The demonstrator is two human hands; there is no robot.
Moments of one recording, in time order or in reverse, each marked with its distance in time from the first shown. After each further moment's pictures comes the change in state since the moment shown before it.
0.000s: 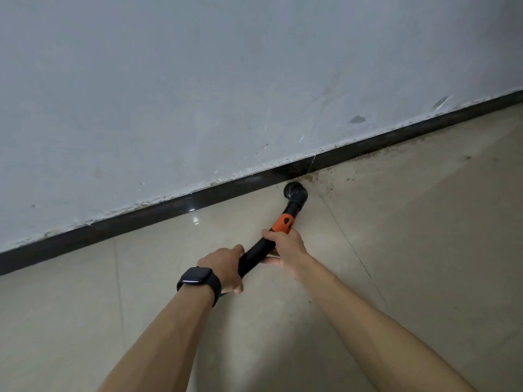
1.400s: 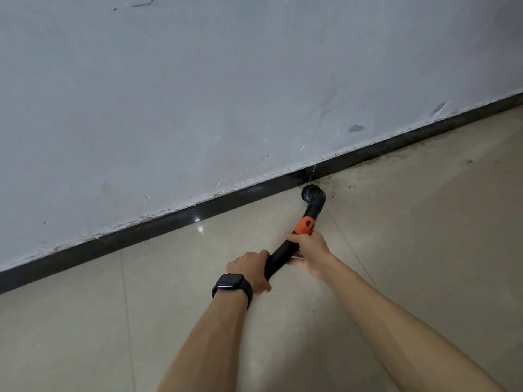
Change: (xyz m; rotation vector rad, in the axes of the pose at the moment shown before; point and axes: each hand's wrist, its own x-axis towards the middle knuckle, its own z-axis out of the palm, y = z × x) left_hand 0.019 0.040 0.006 -0.044 0.067 0.057; right_hand 0.014 -0.021 -0.039 -0.020 0.065 -0.042
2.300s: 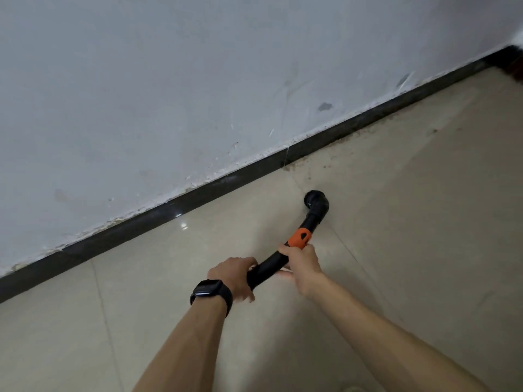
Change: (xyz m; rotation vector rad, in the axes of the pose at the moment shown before) left_hand -0.008 -0.002 0.019 0.059 -0.127 0.077; right_hand -0.021 0.059 -0.021 0.145 0.175 0.057
